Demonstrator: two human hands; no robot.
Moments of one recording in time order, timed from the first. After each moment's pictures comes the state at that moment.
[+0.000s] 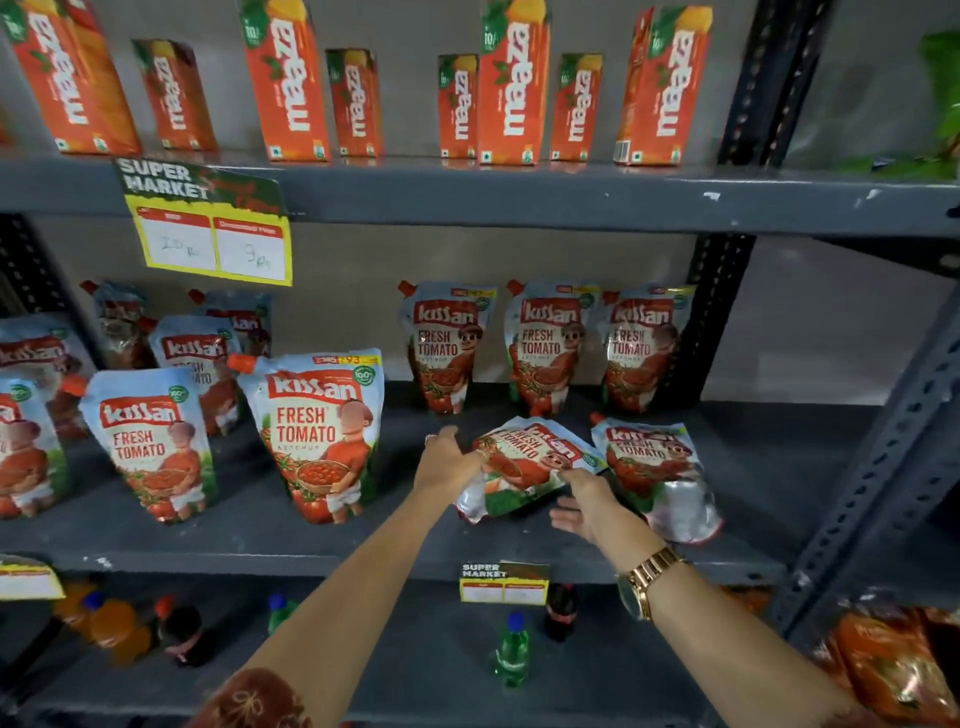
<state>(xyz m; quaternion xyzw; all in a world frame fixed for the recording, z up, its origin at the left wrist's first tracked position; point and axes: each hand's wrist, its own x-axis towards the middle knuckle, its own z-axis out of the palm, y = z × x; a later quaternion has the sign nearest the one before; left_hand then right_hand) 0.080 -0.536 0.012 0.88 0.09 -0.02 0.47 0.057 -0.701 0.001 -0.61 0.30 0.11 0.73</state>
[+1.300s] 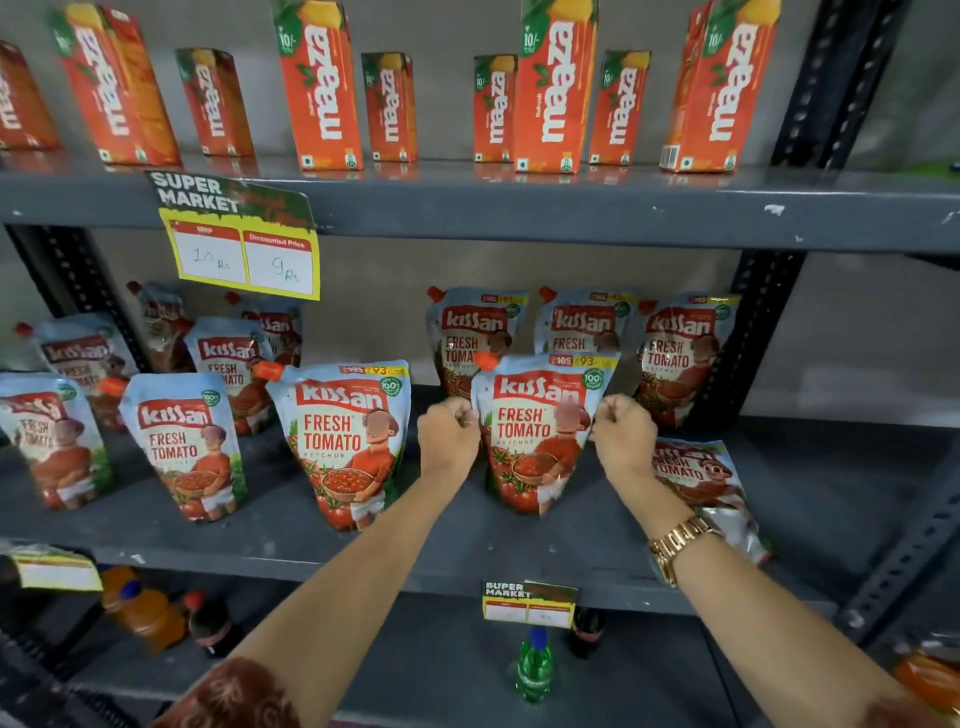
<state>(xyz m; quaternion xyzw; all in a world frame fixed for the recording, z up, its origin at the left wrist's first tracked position) 0.087 -0.520 0.050 0.84 0.09 0.21 0.50 0.099 -0.699 0.054 -0.84 0.09 -0.22 0.48</state>
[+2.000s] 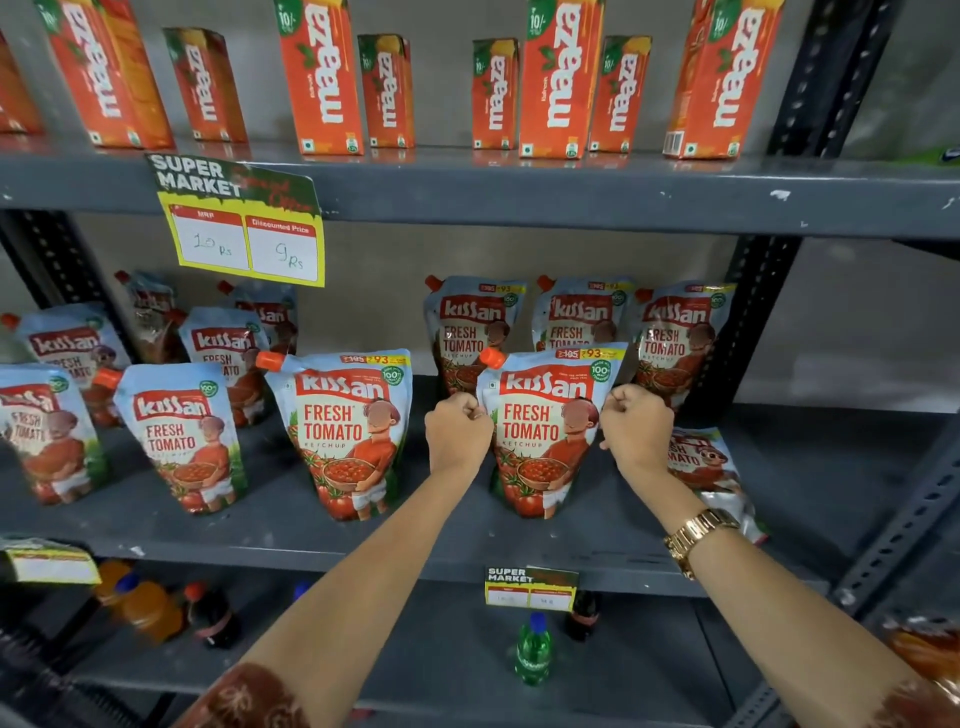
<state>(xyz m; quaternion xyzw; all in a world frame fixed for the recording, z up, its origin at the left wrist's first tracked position) 0.079 -0.528 0.049 0.83 0.10 0.20 0.51 0.089 -0.708 0.057 -0.86 0.11 -0.24 0.44</state>
